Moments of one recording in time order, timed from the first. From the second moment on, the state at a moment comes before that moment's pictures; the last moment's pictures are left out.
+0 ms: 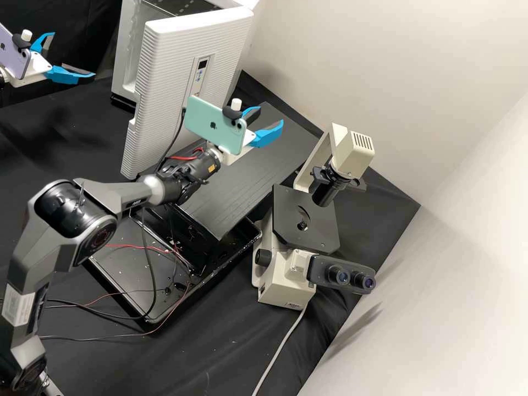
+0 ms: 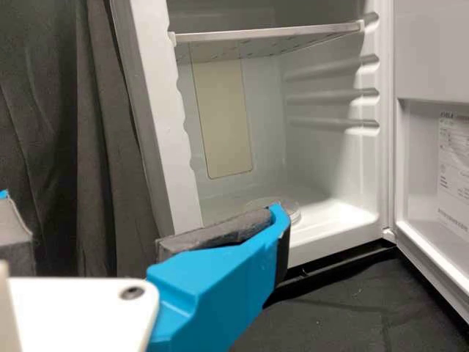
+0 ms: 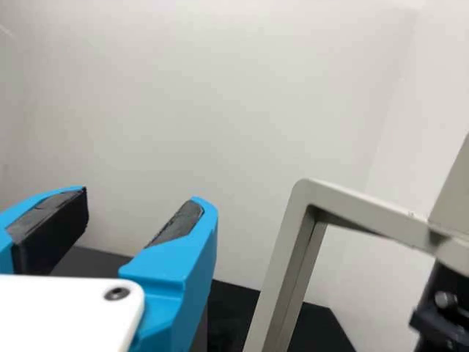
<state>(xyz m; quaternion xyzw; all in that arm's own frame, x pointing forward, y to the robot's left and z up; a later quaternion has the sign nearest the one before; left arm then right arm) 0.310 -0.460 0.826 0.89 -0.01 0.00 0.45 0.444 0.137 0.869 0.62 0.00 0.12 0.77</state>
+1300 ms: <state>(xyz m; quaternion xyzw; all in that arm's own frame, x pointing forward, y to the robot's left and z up) 0.310 -0.460 0.826 0.89 -0.01 0.00 0.45 0.532 0.223 0.853 0.53 0.16 0.20 0.81</state>
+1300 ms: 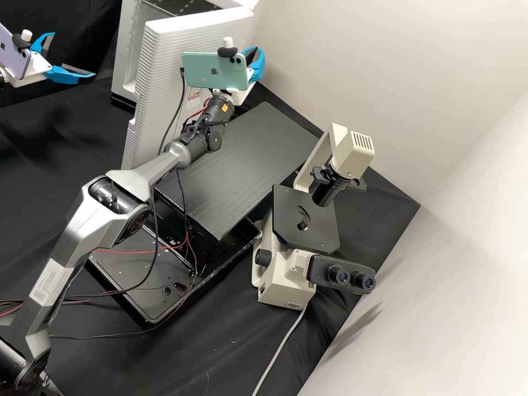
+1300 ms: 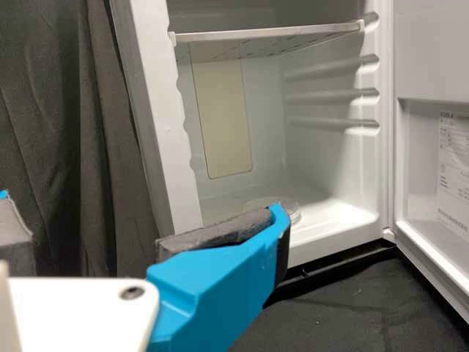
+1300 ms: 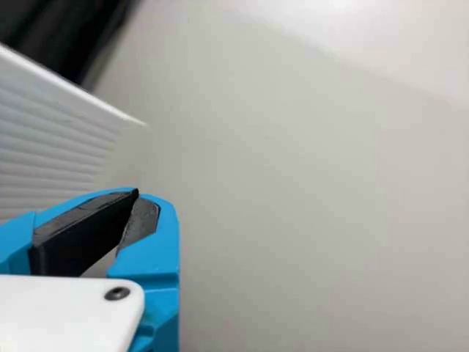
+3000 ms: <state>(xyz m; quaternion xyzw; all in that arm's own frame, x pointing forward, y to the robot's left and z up) 0.310 -0.460 0.826 0.89 -0.01 0.00 0.45 0.538 0.292 0.810 0.45 0.19 0.26 0.83</state>
